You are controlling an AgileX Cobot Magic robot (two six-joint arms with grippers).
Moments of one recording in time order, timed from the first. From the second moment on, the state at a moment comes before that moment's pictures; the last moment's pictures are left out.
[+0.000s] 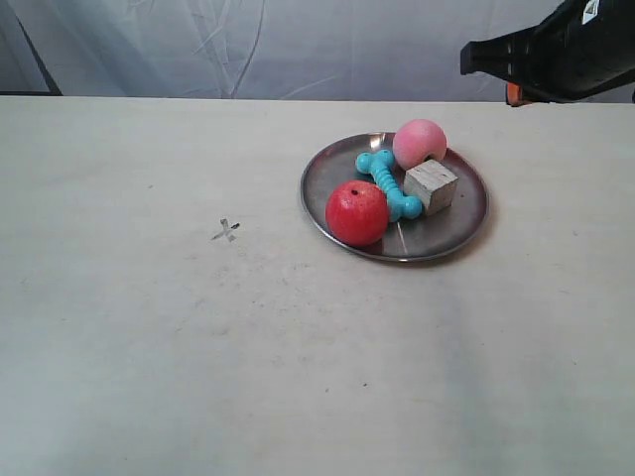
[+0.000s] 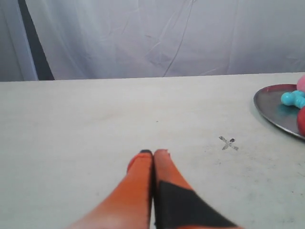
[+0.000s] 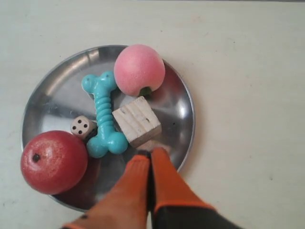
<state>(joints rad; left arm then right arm) -0.14 0.00 0.00 -0.06 0.23 0.07 0.14 1.52 -1.18 -0.09 0.62 0.26</state>
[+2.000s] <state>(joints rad) -0.20 2.22 -1.63 -1.31 0.97 0.73 -0.28 2.03 -1.23 1.08 0.81 -0.81</state>
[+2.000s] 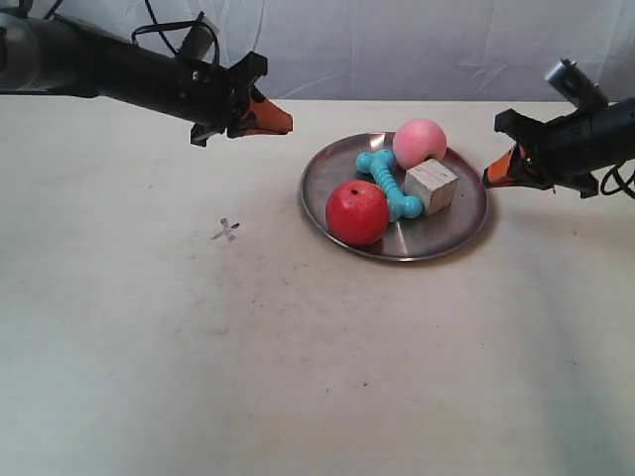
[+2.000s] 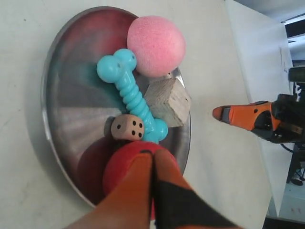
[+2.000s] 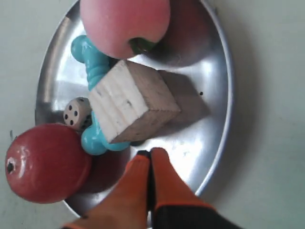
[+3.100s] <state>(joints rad) -0.22 2.41 -1.66 -1.23 0.85 0.61 -0.33 2.13 -1.32 1.01 0.79 -0.71</state>
